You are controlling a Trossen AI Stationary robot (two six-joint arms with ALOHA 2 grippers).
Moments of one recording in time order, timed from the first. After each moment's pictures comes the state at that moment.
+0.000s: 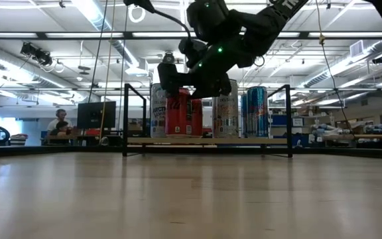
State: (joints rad) left arm 0.48 1.71 2.34 -1.48 0.13 -0.01; right arm -0.05 1.98 1.21 0.37 0.88 0.28
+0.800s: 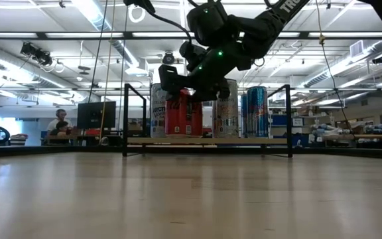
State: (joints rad) left arm 0.48 1.71 2.34 -1.48 0.13 -0.01; right arm -0.09 1.98 1.21 0.36 0.81 0.32
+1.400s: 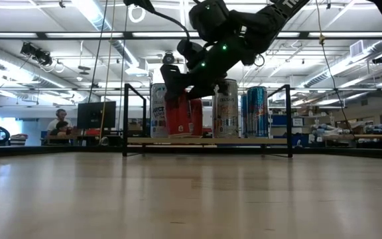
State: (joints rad) left arm 0.48 1.71 2.34 -1.48 0.13 -0.01; right arm -0.10 1.94 1.21 0.29 0.71 0.18
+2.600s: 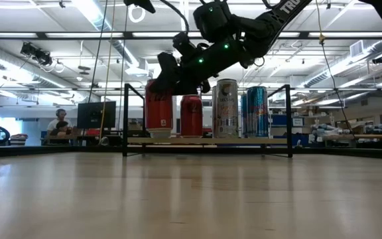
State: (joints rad) left arm 0.48 1.71 2.34 -1.48 0.13 0.00; right arm -0.16 1.94 1.21 0.43 0.33 0.06
